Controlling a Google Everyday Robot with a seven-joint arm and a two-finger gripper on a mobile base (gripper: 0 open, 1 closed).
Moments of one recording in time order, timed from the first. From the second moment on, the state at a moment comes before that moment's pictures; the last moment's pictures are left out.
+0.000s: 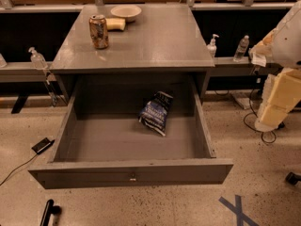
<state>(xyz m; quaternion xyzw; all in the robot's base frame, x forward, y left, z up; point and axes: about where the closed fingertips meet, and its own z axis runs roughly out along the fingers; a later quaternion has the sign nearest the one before) 0.438 -0.217 0.976 -0.60 0.78 -0.03 0.16</state>
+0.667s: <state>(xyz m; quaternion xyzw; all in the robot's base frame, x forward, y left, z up) 0.464 -0.226 0.963 -0.58 0.80 -0.03 0.17</state>
